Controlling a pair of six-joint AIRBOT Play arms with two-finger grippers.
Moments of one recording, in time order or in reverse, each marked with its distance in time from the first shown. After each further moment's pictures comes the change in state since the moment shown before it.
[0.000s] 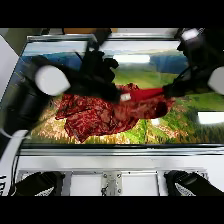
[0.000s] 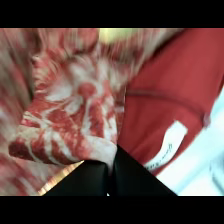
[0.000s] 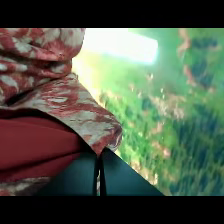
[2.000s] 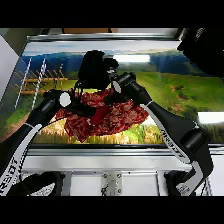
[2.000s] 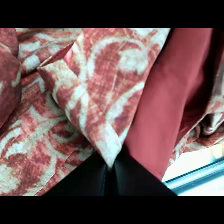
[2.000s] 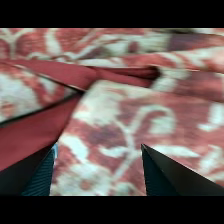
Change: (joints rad) left arm 0.319 -0.036 -0.439 0.047 0.162 0.097; right arm 0.275 -0.745 0.350 0.232 -0.184 0.247
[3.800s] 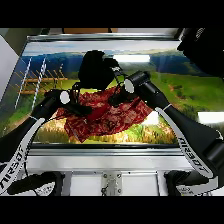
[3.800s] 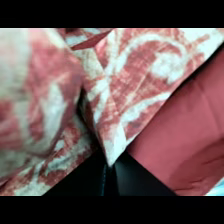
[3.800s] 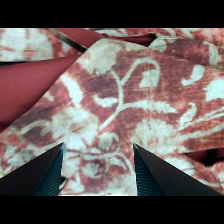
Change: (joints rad) left arm 0.085 -0.090 0.001 0.000 0.008 0.002; right arm -0.037 0.196 -0.159 0.062 -0.036 -0.092
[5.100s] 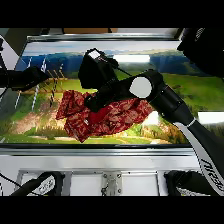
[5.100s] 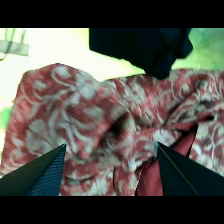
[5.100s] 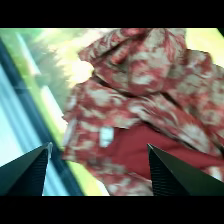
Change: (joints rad) left arm 0.521 0.202 0.334 -0.278 -0.216 0.105; right arm 0.103 0.233 0.001 0.319 -0.200 -0.389
